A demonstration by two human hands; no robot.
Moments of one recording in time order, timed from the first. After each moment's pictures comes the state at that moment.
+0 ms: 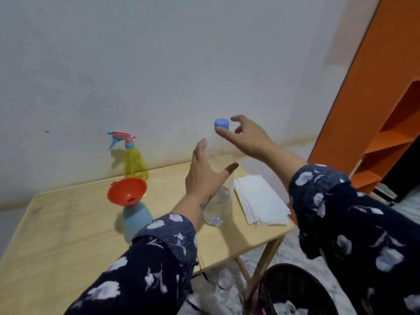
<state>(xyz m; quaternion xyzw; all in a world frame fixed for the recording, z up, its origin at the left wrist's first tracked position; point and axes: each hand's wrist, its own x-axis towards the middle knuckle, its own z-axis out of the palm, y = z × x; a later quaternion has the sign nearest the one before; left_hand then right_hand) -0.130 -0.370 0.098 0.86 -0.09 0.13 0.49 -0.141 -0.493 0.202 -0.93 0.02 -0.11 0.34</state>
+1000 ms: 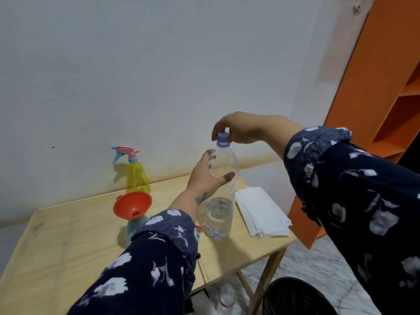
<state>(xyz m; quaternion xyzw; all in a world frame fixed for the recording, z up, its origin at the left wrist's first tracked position) -0.109 -0.358 0.121 0.80 -0.14 0.01 0.58 -0.127 -0.475 0.276 -0.98 -0.18 -0.01 0.00</state>
